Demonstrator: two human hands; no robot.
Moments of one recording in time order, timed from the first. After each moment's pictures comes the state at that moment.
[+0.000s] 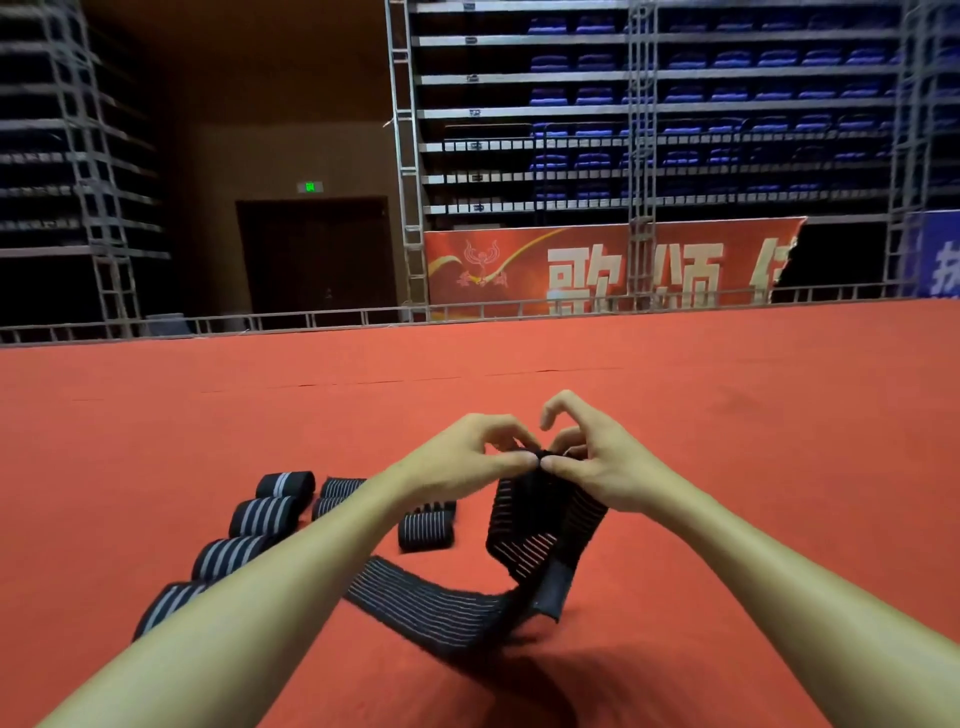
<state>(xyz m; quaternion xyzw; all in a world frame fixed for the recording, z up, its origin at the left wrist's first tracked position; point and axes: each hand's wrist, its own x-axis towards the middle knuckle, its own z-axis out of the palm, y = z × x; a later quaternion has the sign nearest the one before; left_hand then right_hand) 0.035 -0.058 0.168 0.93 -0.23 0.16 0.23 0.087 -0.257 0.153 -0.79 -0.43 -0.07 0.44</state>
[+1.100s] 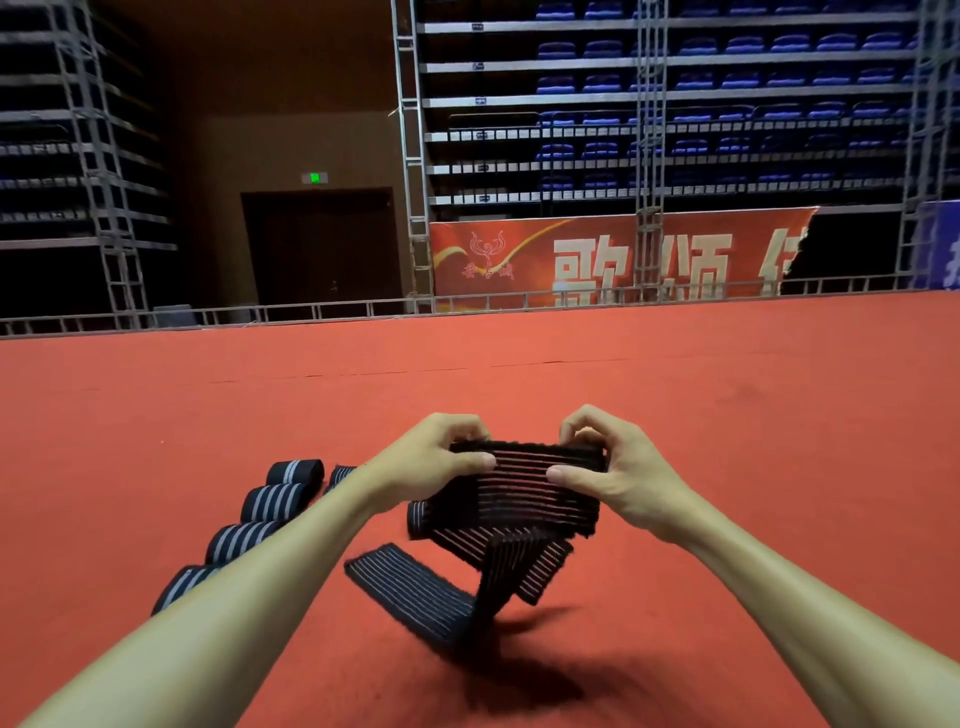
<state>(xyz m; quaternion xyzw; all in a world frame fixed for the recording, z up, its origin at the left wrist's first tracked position) 0.009 -0.029 0.162 0.90 -0.14 0.11 0.39 0.068 -0.262 0.132 -0.71 -0.44 -0.07 0.54</state>
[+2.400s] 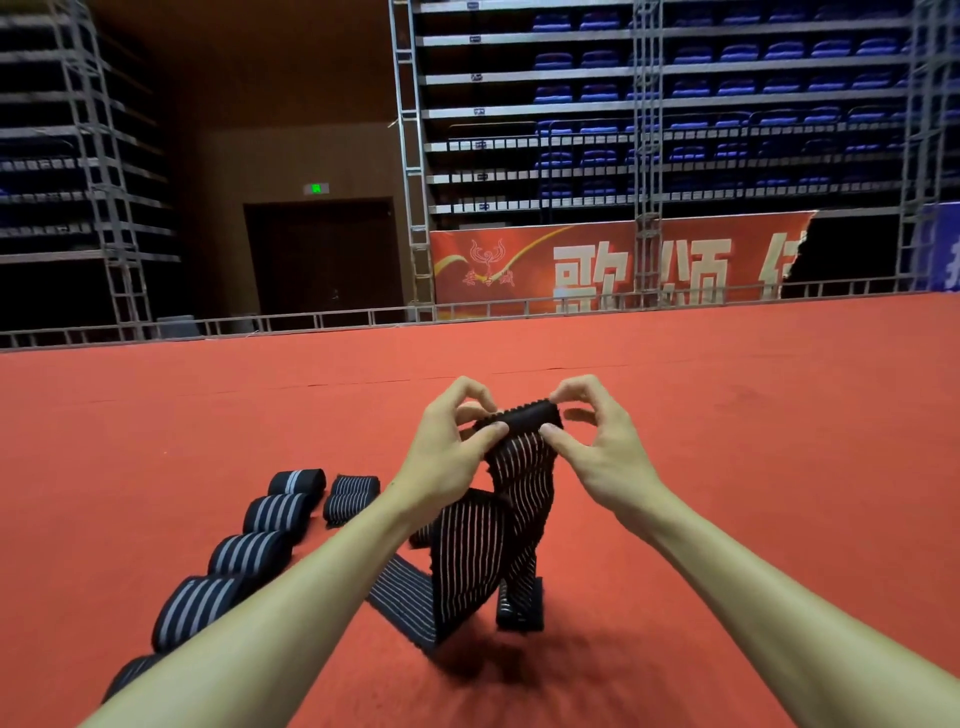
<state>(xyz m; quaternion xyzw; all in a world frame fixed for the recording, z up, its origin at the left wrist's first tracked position) 0.005 -0.066 0.161 0.79 -0.14 0.29 0.53 0.064 -0.237 0.146 -0.70 -0.36 -0.22 0.58</state>
